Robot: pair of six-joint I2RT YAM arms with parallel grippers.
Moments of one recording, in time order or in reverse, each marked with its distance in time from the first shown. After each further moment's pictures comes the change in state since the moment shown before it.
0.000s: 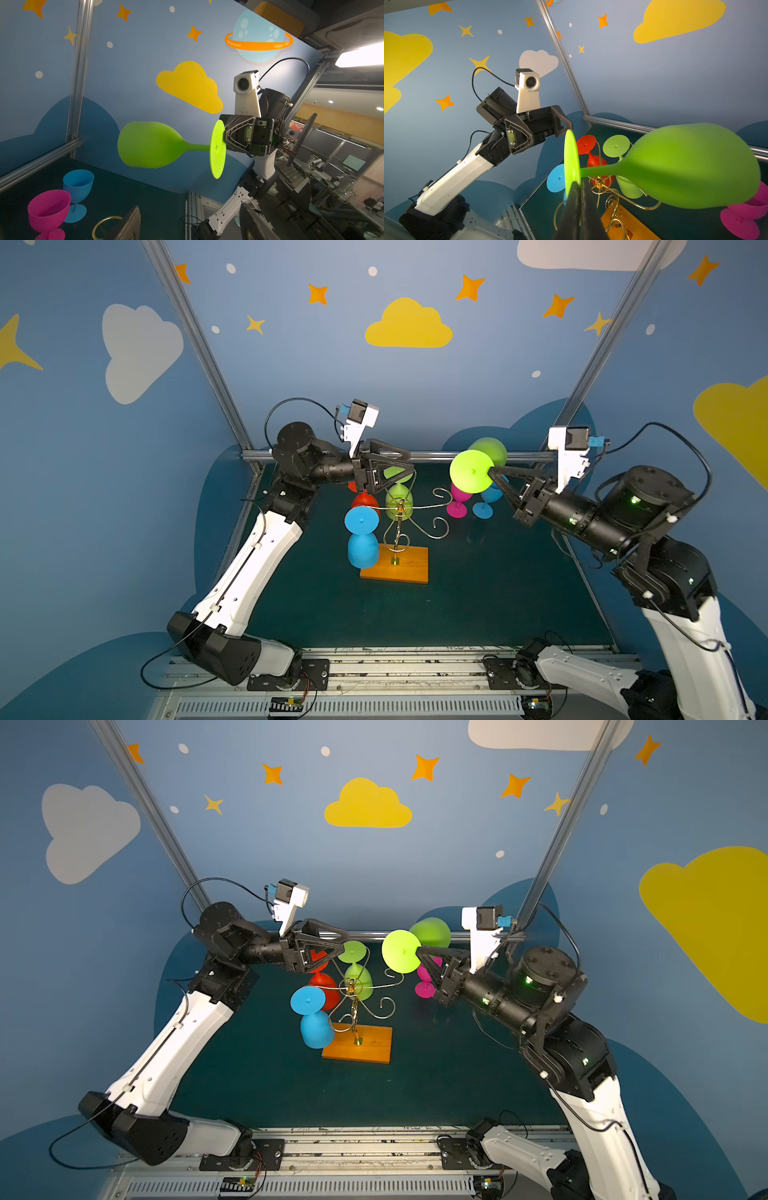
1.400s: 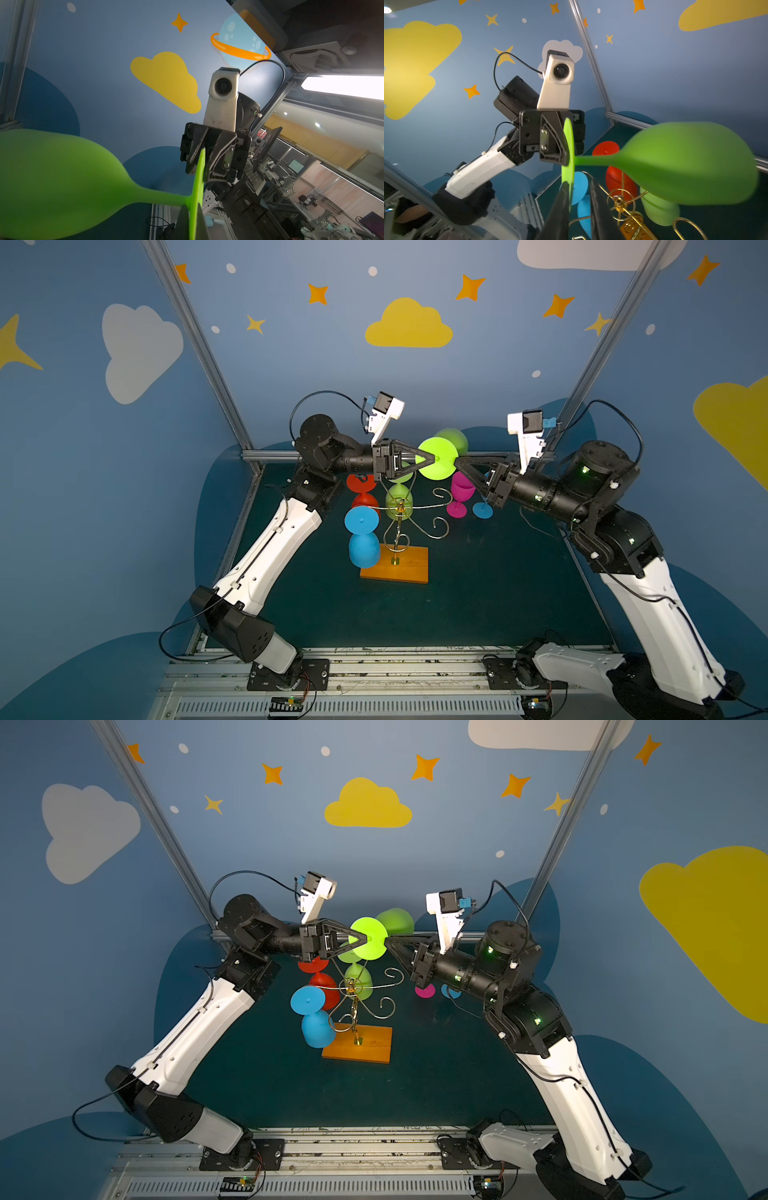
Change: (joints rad) left arm -0.052 0.109 0.101 0.124 0.029 -0.305; right arm -0.040 0.092 -0.039 0.146 -0.174 0.005
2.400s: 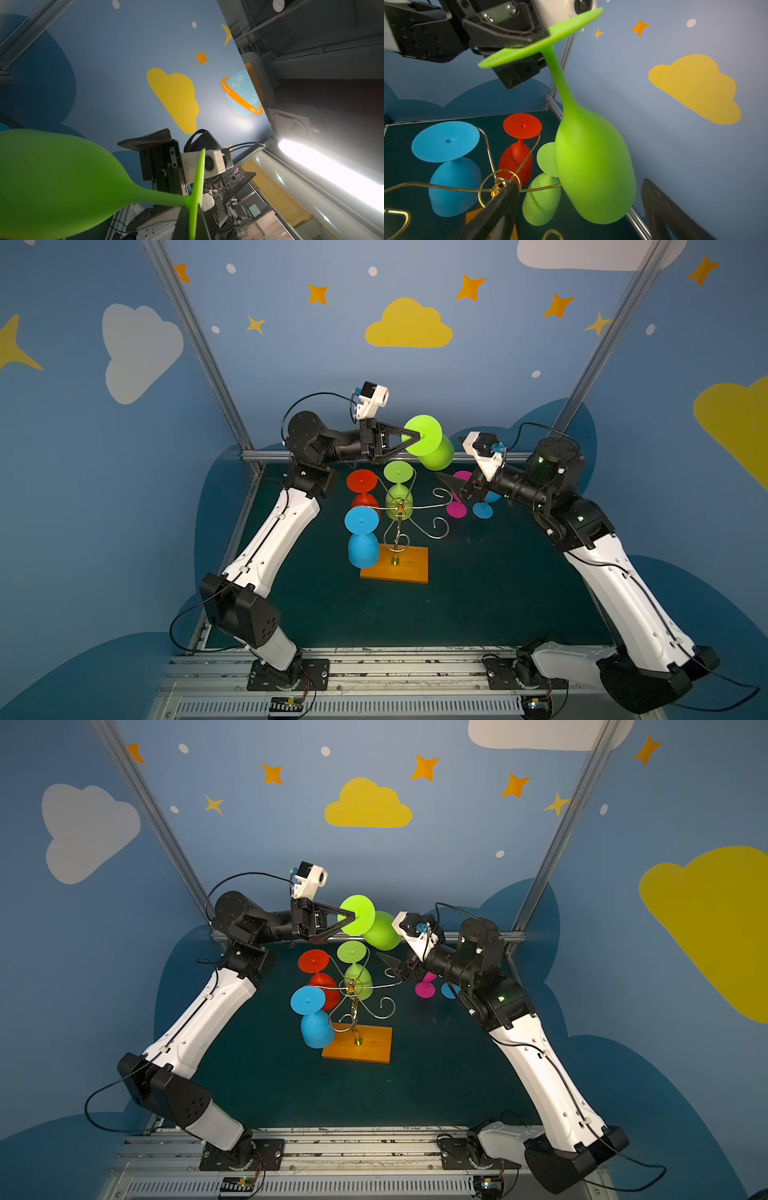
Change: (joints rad) left arm 0.081 0.071 0.017 0.198 0.005 -0.492; right arm -0.100 0.119 -0.135 0.170 -0.031 -0.840
